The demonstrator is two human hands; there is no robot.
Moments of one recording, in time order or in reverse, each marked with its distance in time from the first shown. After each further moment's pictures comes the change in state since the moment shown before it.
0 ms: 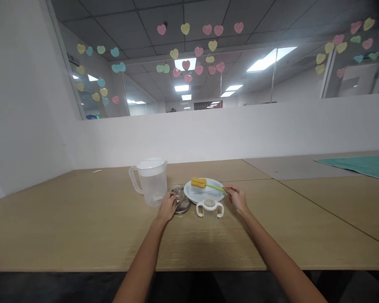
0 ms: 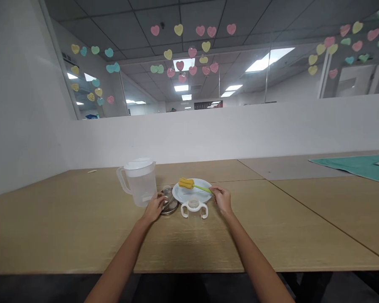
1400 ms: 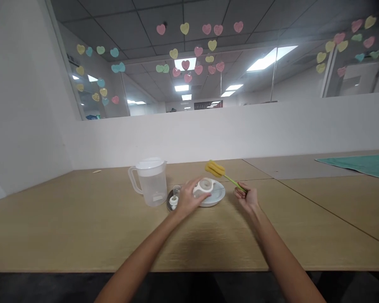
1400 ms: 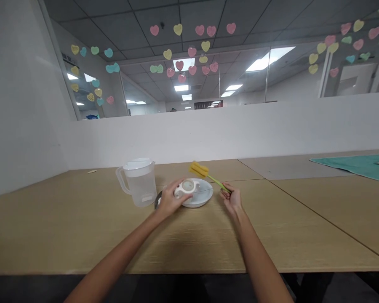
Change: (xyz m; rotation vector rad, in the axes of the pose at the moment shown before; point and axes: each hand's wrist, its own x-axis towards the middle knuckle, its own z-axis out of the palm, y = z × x) left_hand 0.017 0.136 -0.029 -0.303 0.203 0.221; right_hand 0.011 -0.022 -0.026 0.337 -0.055 0.056
